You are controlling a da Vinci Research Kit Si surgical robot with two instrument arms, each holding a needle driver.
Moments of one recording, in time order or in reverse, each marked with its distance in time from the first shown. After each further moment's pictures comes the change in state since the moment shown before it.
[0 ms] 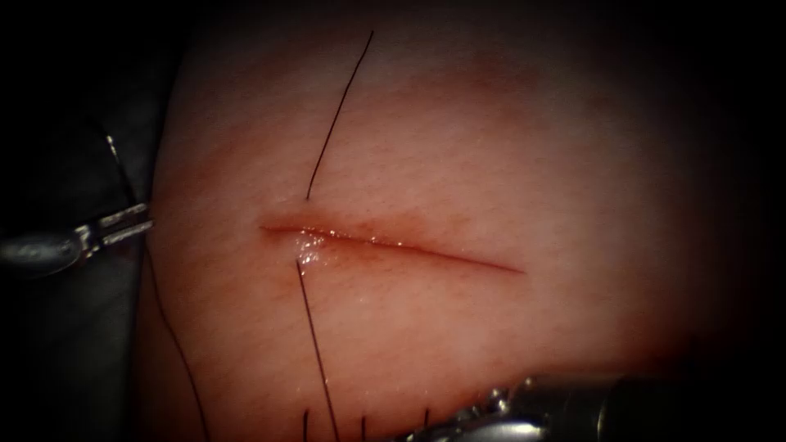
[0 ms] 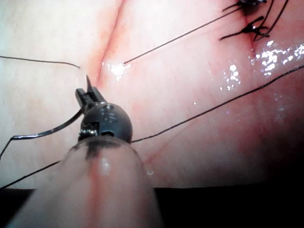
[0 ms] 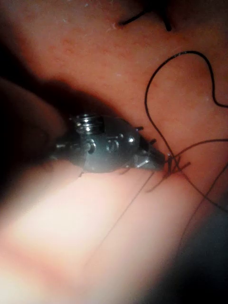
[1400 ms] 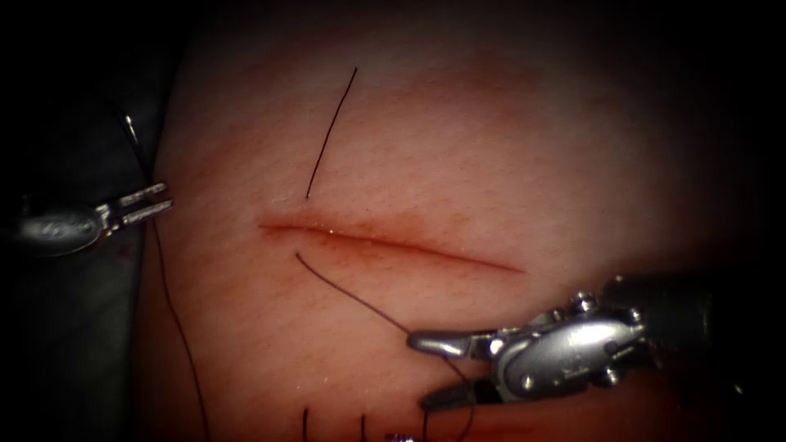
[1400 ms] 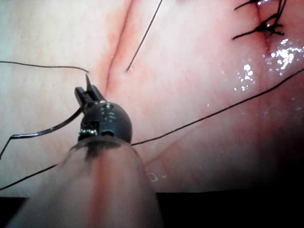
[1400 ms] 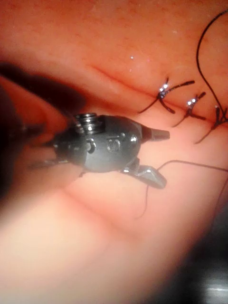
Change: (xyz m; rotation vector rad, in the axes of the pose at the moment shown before) right arm -0.002 0.011 -0.008 -0.179 0.006 0.019; left arm -0.001 0.000 0.002 0.021 0.025 0.027
